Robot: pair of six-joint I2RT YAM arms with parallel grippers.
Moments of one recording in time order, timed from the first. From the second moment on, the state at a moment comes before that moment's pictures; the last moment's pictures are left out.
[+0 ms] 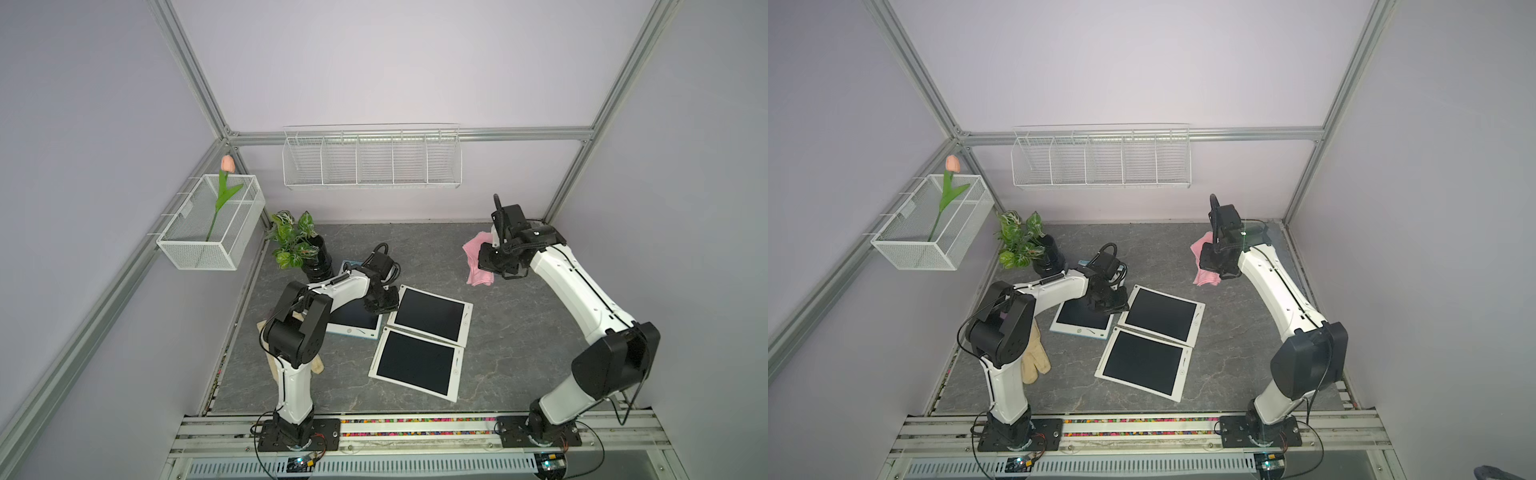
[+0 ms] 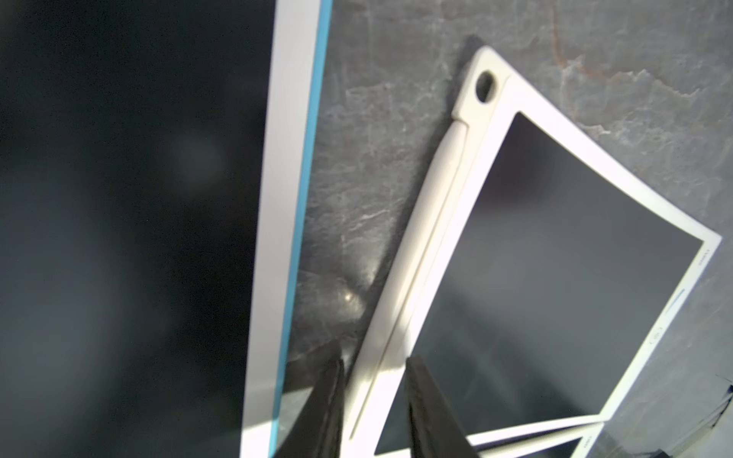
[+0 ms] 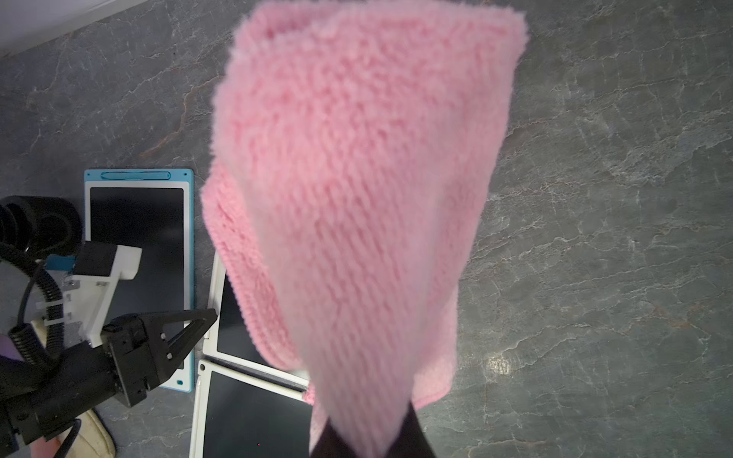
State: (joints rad) left arm -0.57 1.95 1.28 -0.59 0.27 -0.60; right arm 0.31 1.62 1.62 -1.08 0.02 0.48
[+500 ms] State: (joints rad) left arm -0.57 1.90 1.19 -0.54 0.35 -0.68; right arm 0.31 1.62 1.61 -1.07 0.01 0.48
